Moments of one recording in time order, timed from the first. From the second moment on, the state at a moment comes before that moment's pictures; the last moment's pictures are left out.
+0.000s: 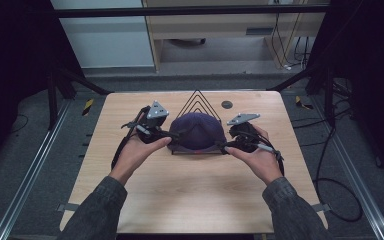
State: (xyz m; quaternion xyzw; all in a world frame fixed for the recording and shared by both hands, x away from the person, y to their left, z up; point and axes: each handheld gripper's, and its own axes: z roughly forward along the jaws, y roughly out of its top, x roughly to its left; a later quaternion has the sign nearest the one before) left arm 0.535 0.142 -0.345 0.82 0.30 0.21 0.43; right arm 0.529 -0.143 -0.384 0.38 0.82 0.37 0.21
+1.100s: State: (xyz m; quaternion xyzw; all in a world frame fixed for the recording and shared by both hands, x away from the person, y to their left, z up) left arm 0.479 0.186 -0.366 0.84 0.29 0.22 0.40; right arm 0.495 -0.124 -0.382 0.32 0.84 0.40 0.19
